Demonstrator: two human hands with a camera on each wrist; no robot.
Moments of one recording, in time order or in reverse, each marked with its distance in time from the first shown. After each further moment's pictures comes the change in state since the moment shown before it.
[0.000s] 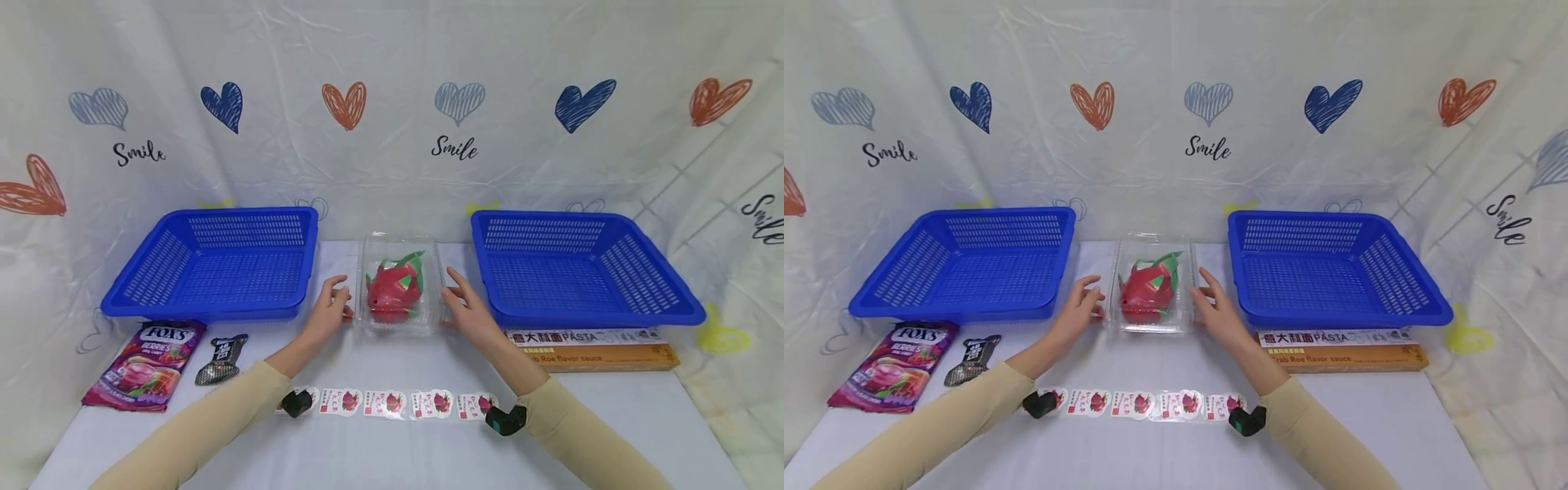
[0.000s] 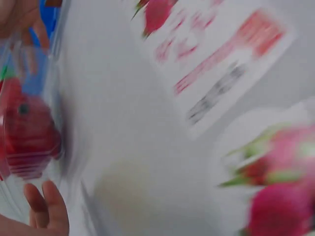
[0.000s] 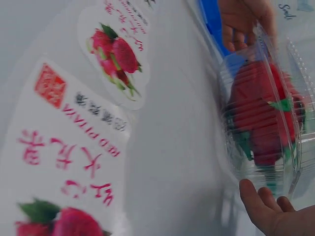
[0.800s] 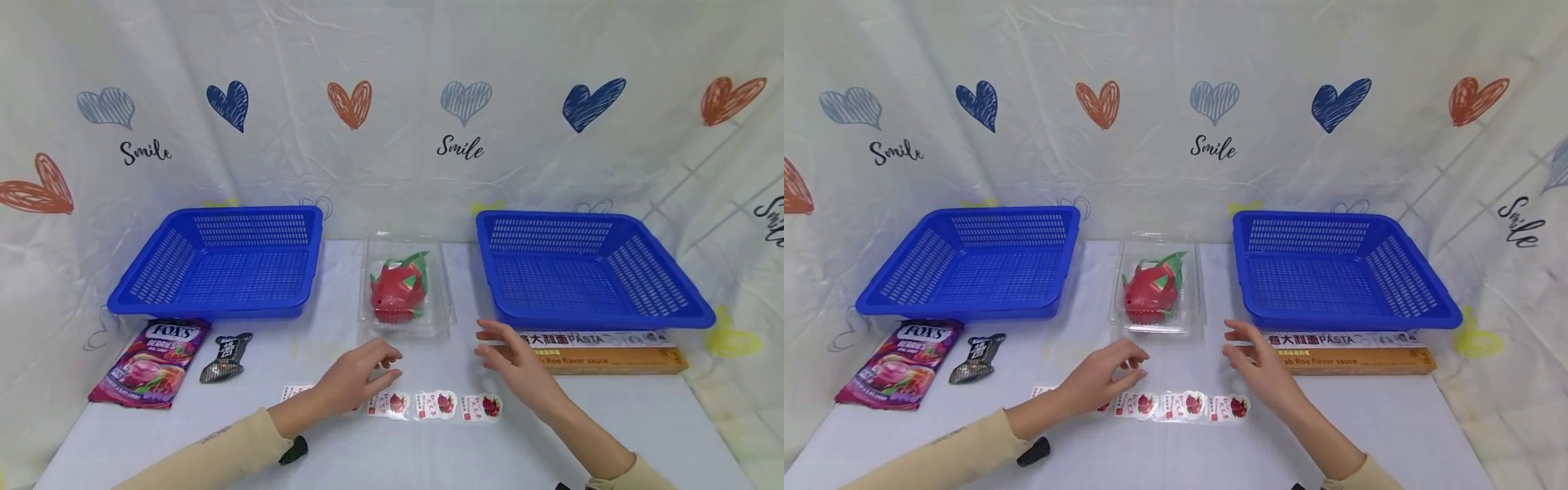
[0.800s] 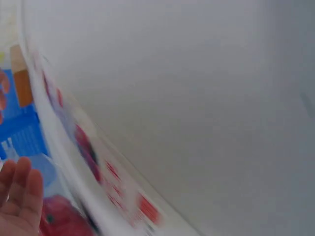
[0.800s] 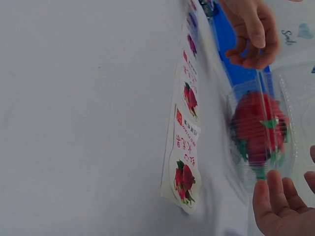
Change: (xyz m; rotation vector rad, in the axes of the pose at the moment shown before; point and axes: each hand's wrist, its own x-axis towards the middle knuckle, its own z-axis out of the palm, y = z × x) left_hand -0.082 -0.009 0.031 0.560 -0.333 0.759; right_hand -0.097 0.006 -0.027 -0.195 -0.001 -0.120
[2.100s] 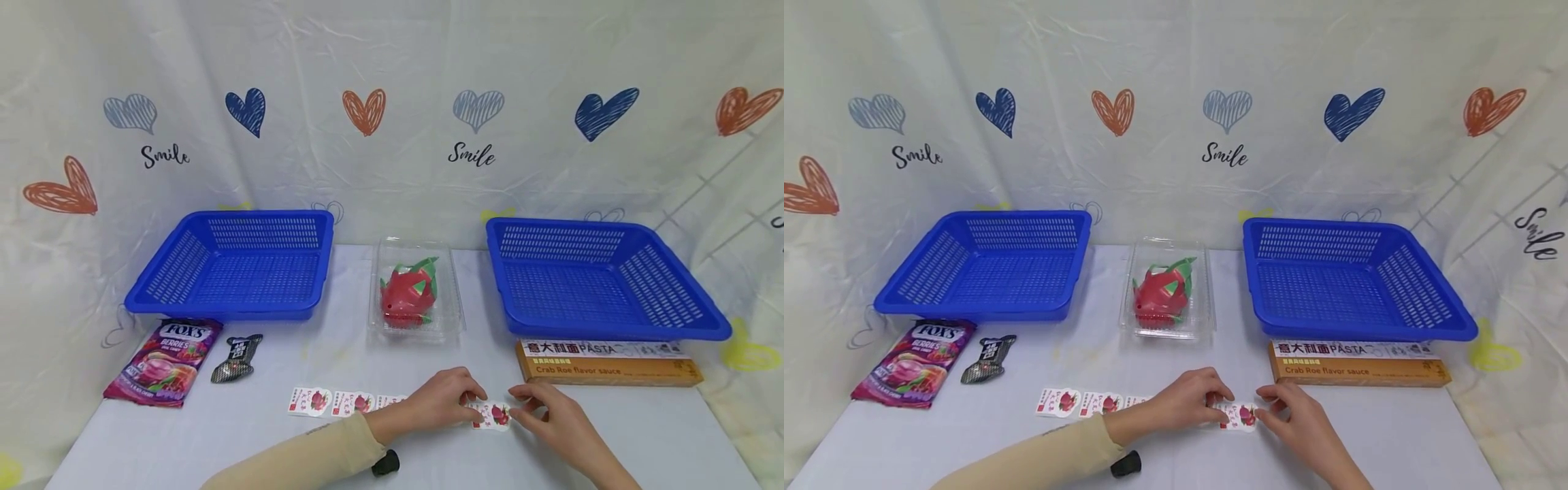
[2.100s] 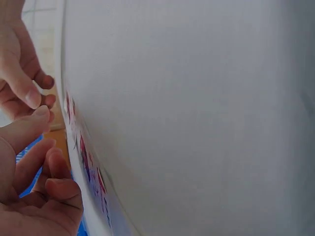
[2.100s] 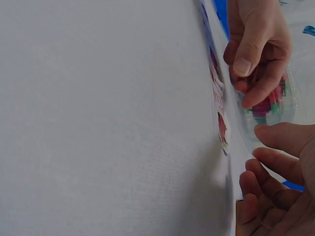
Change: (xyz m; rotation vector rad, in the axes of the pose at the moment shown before) left_hand 0.068 0.050 0.082 -0.113 -0.368 -0.197; right_hand -0.051 0.036 -0.011 -0.547 0.126 -0.178
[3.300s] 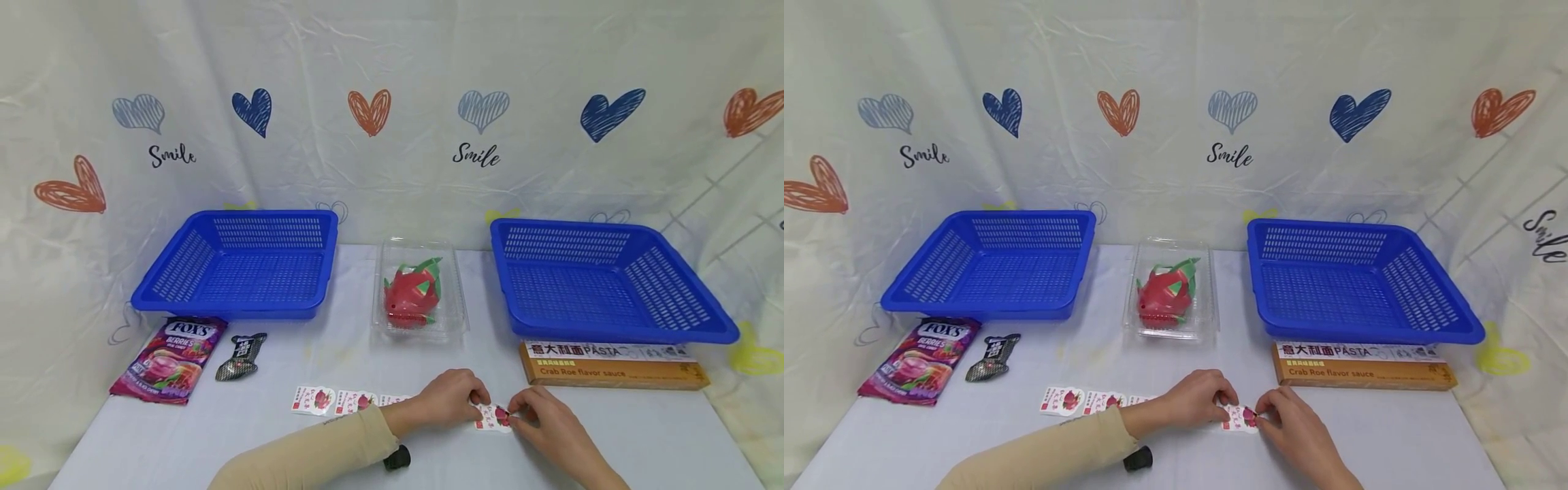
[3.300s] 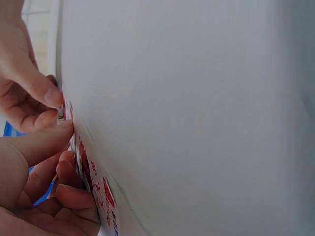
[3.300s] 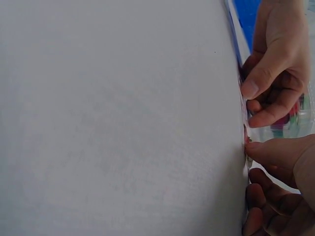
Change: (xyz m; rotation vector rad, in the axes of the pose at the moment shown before) left_hand 0.013 0.003 0.005 0.043 -0.048 -0.104; right_hand 0.001 -0.005 0.013 -0.106 -0.103 0.102
